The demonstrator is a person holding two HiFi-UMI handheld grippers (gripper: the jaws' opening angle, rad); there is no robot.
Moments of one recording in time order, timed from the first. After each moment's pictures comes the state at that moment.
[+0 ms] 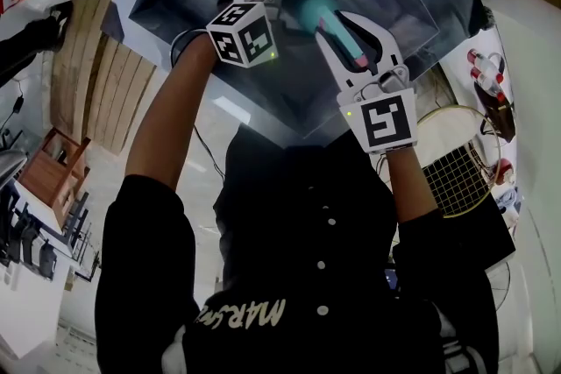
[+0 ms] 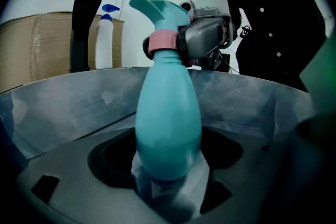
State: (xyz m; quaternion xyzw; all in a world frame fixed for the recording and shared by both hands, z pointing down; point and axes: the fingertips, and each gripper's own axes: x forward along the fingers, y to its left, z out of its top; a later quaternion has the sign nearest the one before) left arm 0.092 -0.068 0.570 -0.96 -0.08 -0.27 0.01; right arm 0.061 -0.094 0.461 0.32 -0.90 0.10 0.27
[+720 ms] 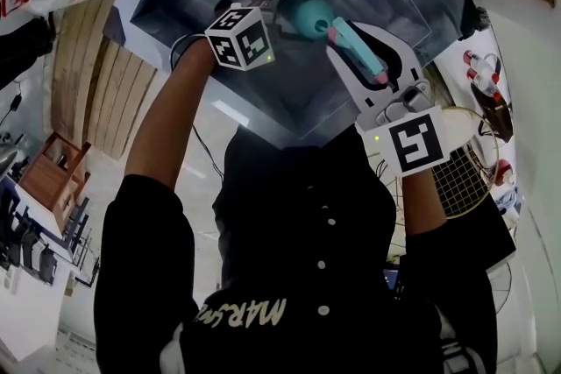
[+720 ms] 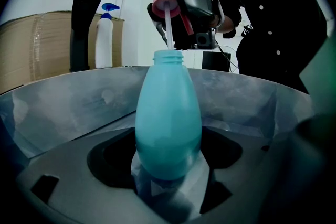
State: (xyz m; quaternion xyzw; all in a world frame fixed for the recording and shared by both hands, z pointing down) left arm 0.091 -0.068 0.570 -0.96 -0.08 -0.28 0.01; right arm 0.075 -0.098 0.399 0.33 -0.91 0.14 0.18
